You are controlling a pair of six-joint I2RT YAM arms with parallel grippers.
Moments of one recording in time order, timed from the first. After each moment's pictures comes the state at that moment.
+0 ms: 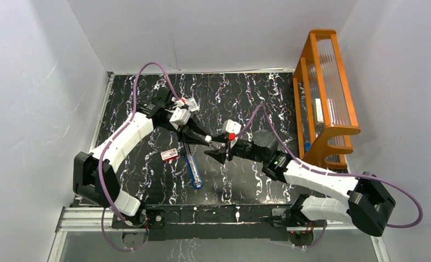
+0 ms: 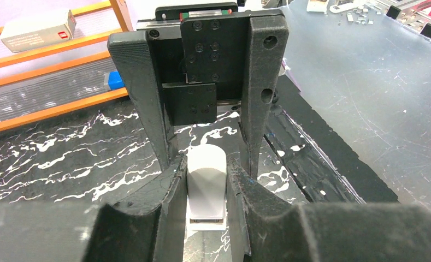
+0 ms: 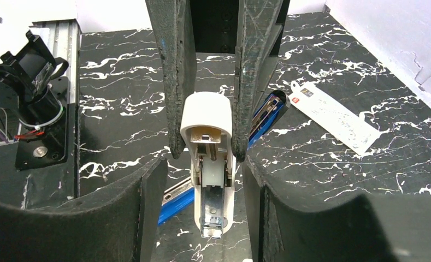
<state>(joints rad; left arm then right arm) -0.42 1.49 1.26 -0.87 1.51 1.21 0.93 1.13 0.61 0.50 -0.37 -0.08</state>
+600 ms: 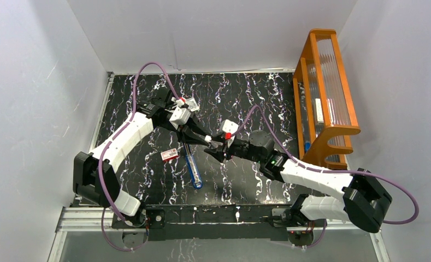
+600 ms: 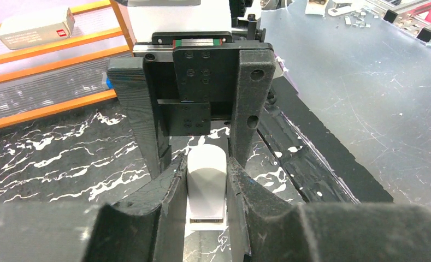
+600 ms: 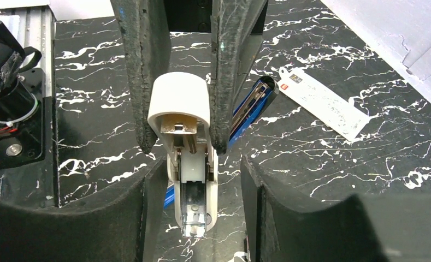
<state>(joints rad) -0.42 1.49 1.25 -0.87 1.51 1.19 0.94 1.18 0.61 0.50 -0.31 -0.10</state>
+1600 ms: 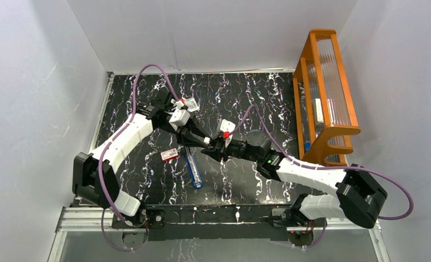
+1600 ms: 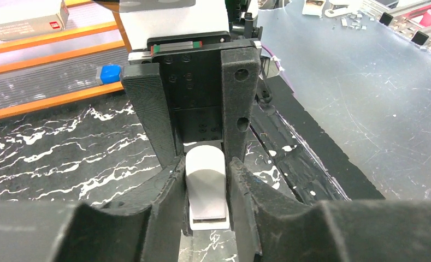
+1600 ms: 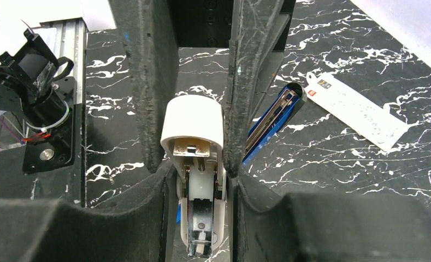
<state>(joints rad) -0.42 1.48 1.23 -0.87 1.51 1.19 0.94 1.24 0.61 0.57 -0.37 -0.04</state>
